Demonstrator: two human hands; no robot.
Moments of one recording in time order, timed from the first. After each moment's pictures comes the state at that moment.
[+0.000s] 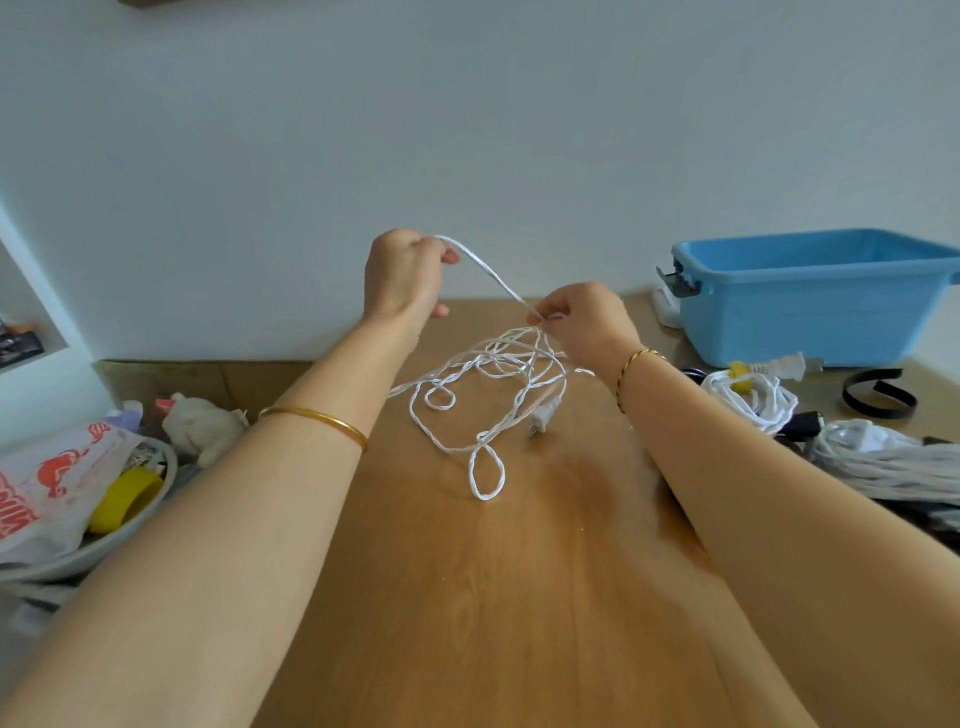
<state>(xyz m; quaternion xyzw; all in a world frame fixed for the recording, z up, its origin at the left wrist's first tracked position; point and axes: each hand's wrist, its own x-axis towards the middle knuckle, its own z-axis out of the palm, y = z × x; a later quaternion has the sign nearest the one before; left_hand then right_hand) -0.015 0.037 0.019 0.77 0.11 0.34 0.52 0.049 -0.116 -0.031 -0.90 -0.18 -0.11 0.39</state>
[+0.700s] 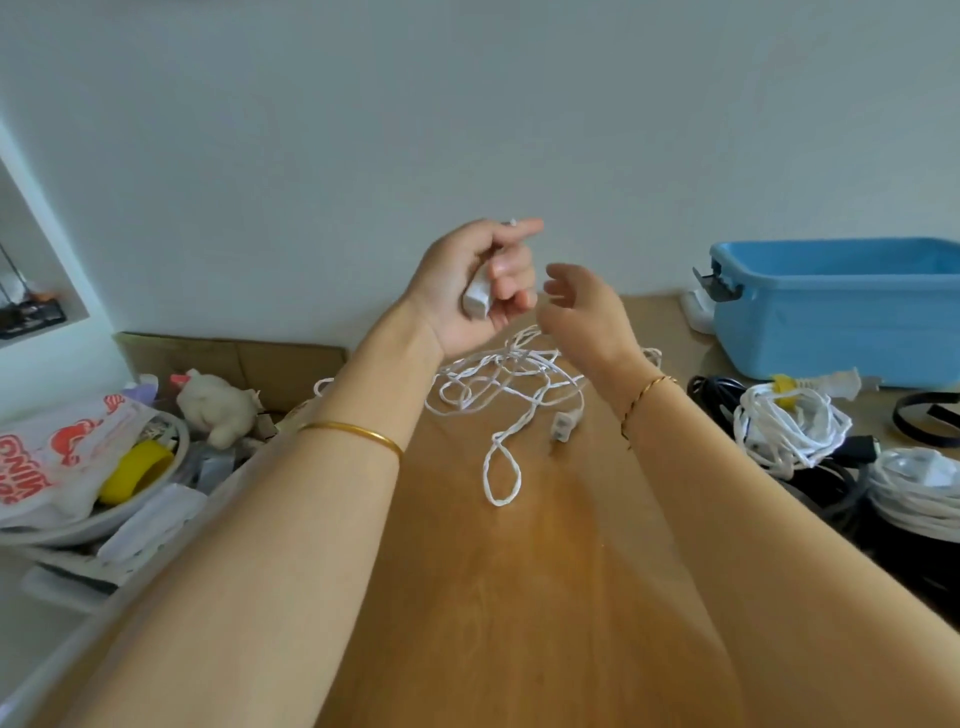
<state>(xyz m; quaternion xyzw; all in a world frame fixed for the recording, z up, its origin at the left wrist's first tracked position) -0.031 0.019 0.018 0.52 -0.08 0.00 0.85 0.032 -0.091 -0.037 -0.80 -0.21 -0.10 0.55</state>
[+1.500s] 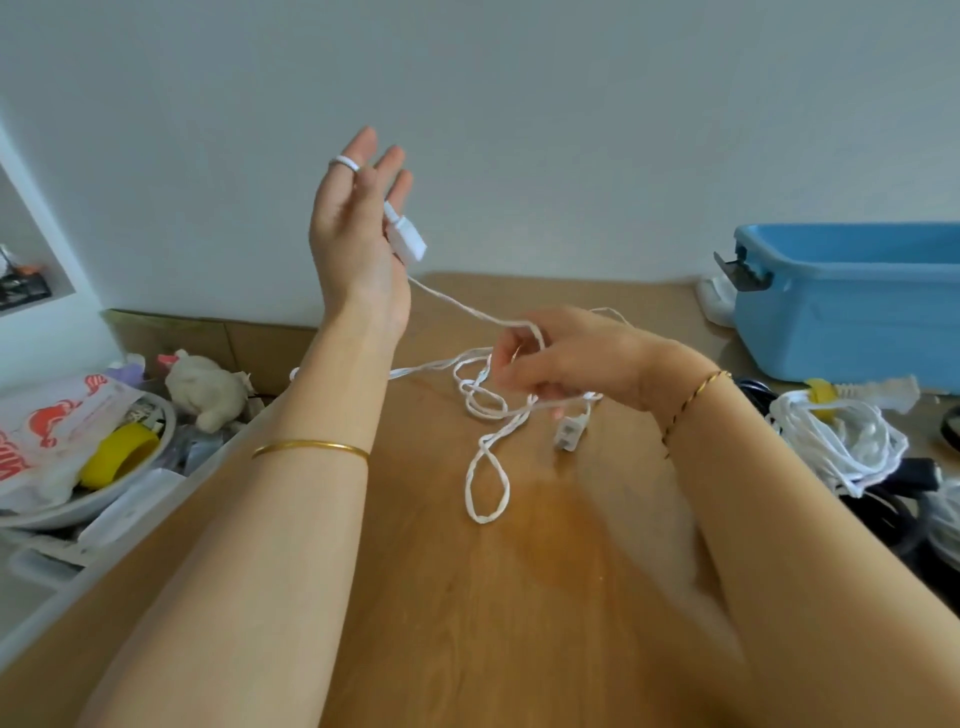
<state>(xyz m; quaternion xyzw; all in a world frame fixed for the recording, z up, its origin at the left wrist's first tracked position) 0.018 0.073 -0.011 0.48 -0.06 0.45 0.75 0.029 -0.108 -0.032 -0.82 -0.38 0.17 0.38</state>
